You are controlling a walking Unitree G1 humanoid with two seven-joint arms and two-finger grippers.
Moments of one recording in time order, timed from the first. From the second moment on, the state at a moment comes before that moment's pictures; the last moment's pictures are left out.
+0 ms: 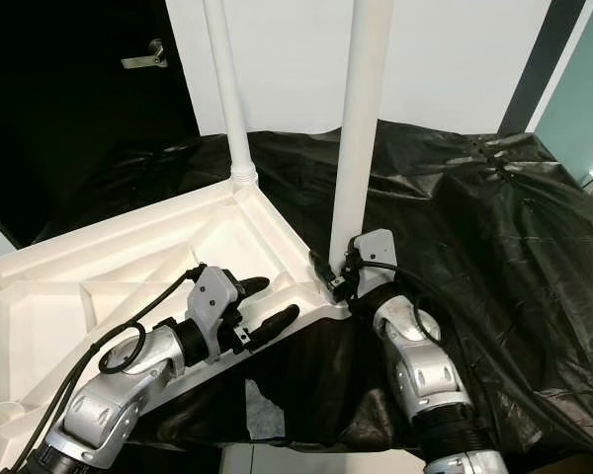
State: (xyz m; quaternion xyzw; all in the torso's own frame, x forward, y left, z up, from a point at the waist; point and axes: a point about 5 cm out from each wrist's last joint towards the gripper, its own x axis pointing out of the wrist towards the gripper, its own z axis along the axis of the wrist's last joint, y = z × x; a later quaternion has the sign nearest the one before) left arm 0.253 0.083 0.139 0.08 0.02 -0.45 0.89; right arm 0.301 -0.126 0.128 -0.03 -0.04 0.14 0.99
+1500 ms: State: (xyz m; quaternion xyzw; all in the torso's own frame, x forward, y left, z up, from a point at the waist) left arm 0.262 0.079 0.143 0.07 0.00 -0.44 0.90; right arm 0.307 -0.157 0.150 -0.08 -0.05 0.35 0.93
